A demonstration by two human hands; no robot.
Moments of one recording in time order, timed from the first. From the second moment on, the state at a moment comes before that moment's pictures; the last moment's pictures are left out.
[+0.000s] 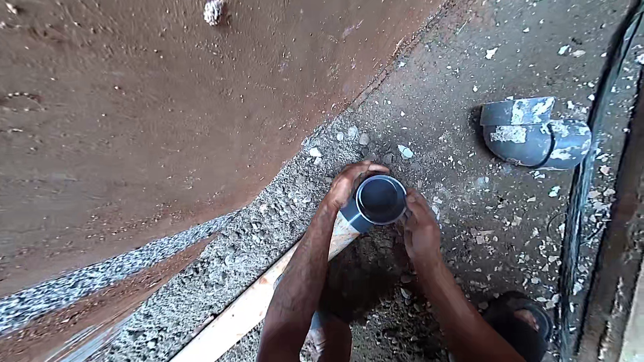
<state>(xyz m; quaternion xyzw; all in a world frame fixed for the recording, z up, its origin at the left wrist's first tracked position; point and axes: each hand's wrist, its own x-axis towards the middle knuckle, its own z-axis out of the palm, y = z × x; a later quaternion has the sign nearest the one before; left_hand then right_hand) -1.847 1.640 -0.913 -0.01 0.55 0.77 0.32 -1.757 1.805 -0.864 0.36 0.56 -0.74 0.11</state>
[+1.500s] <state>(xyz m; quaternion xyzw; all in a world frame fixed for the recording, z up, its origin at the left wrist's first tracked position) -1.852 1.673 -0.884 -0.10 0.63 0.68 0.36 -1.781 1.758 -0.864 0.44 0.77 -0.45 0.05</state>
